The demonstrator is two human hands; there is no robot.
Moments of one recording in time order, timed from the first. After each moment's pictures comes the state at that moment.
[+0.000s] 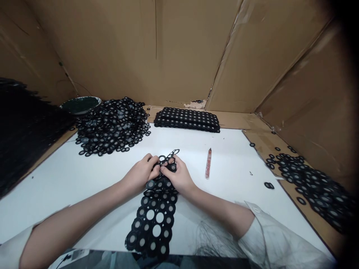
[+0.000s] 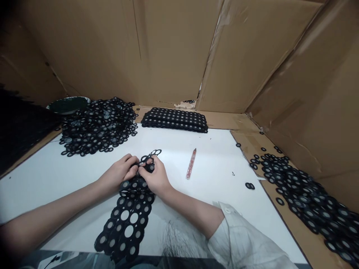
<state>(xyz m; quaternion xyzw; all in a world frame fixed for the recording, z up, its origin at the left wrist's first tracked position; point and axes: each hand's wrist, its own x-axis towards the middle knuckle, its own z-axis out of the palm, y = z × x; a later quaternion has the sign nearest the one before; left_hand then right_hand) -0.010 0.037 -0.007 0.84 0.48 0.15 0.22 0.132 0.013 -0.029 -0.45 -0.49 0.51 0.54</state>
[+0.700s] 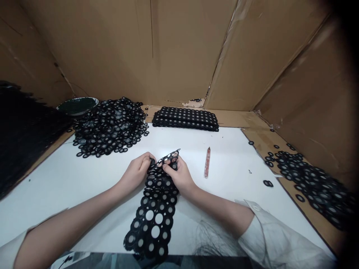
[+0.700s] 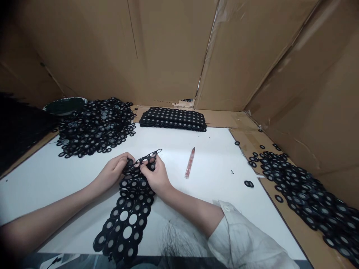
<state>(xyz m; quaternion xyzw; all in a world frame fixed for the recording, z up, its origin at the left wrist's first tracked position) -0.011 0.042 0.002 0.73 0.50 0.29 0.36 0.135 0.012 -0.030 -0.42 -0.47 0.53 0.57</state>
